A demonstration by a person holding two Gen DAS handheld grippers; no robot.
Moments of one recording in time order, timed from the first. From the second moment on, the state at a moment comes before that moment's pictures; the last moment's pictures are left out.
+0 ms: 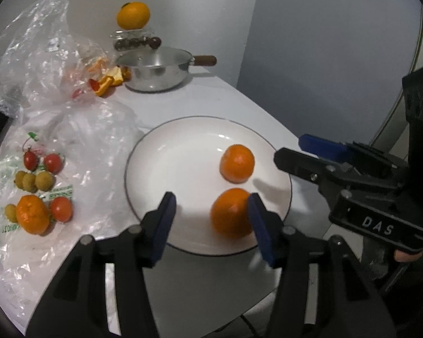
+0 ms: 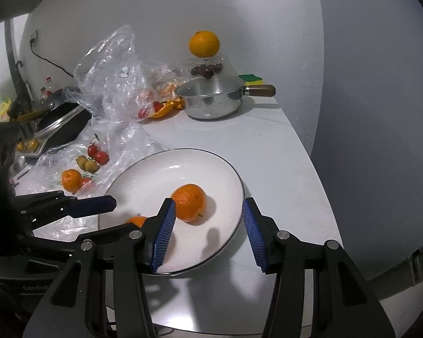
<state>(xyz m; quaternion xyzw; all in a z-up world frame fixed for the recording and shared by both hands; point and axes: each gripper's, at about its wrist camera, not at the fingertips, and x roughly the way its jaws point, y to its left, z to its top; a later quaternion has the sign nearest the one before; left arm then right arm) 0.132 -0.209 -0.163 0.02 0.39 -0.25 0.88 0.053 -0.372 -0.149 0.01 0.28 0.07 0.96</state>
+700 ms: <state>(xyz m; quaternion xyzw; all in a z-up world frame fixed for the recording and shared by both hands) 0.113 -0.115 -0.154 0.02 0.35 -0.17 0.92 0.054 -0.282 -0.137 -0.04 0.28 0.11 0.95</state>
